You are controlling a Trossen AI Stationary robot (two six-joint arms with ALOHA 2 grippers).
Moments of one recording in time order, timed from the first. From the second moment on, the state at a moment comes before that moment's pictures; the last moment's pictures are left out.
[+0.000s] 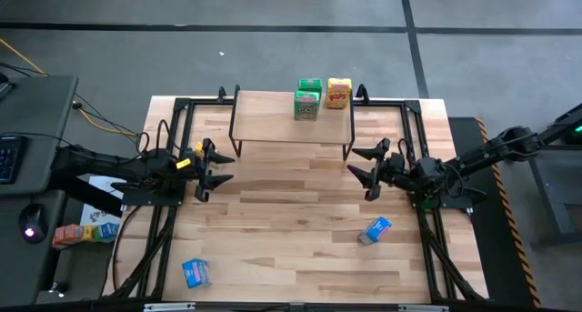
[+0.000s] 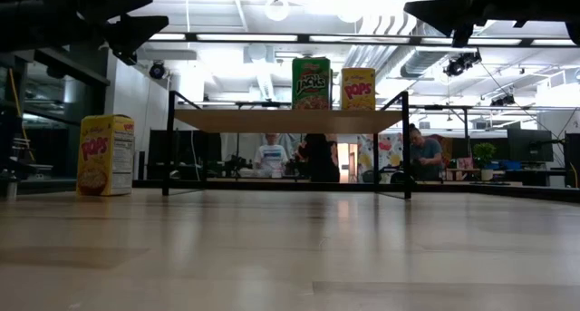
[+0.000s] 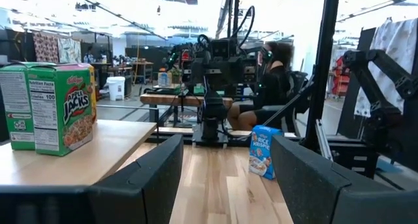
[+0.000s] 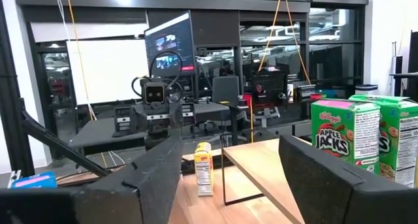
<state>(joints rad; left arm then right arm) -0.08 0.39 0.08 0.49 -0.09 -0.01 0.29 0.88 0.24 0.95 0.56 -0.09</state>
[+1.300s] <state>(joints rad) -0.09 0.80 0.96 -1.15 -0.28 -0.15 0.29 0.89 0.24 0.84 0.57 -0.05</state>
